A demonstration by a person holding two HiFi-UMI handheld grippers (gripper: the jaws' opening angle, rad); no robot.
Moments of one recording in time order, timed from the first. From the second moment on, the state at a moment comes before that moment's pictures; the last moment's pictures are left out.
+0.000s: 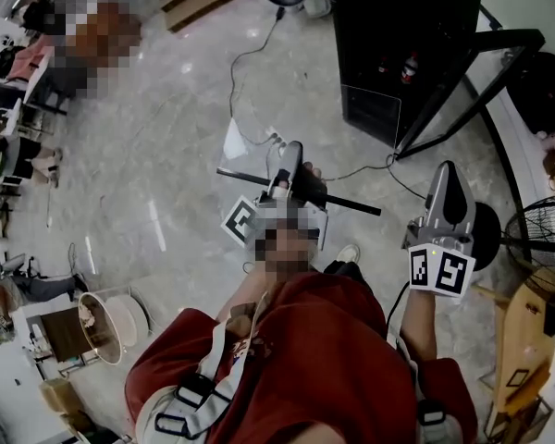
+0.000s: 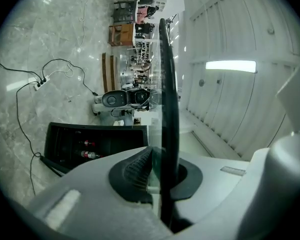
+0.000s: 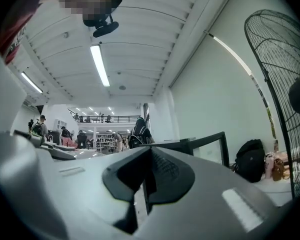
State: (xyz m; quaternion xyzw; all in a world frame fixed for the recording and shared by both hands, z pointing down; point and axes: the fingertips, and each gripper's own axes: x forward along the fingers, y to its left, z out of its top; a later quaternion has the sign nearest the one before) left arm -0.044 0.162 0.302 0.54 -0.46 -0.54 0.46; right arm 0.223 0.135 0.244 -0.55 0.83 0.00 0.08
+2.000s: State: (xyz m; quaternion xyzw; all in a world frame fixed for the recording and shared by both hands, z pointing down) left arm -0.032 -0.122 0.414 0.59 -0.31 -0.41 0.62; right arm 0.141 -0.036 0.282 -0.71 0.71 0.00 -0.01
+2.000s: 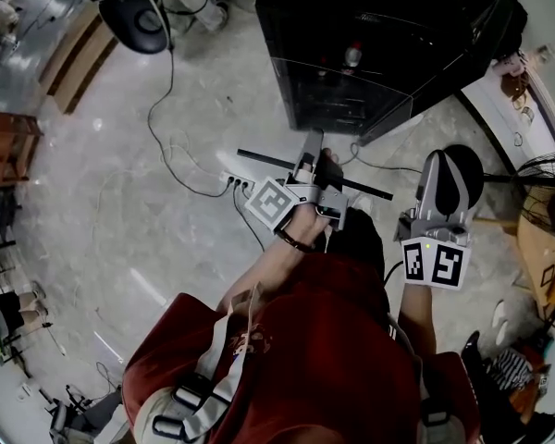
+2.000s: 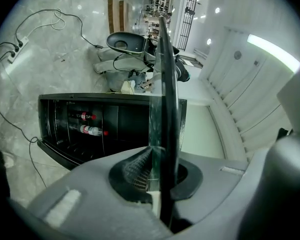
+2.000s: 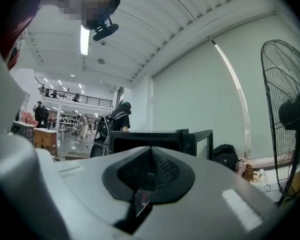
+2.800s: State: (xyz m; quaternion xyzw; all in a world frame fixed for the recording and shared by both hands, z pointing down) left arm 0.026 -0.145 0.439 0.58 -0.34 -0.42 0.61; right arm 0.181 -0.094 0.315 -0.66 0.75 -0.03 -0.03
